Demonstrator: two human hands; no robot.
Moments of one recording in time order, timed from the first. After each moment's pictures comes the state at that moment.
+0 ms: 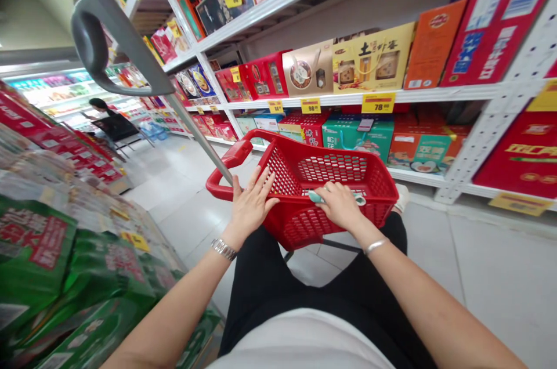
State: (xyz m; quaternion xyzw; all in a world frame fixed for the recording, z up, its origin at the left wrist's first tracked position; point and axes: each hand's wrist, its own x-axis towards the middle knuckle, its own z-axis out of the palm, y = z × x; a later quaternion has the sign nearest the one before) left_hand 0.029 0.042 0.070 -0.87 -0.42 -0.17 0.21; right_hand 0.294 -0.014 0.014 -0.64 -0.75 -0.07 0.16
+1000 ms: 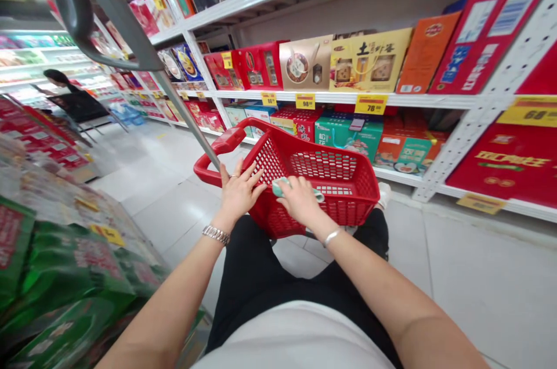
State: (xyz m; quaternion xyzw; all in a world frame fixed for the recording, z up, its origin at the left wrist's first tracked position) left_hand 0.022 0.068 0.063 -0.86 -0.45 -0.20 0.15; right_hand 0.218 0.005 0.030 -0.60 -0.77 -0.08 0.19
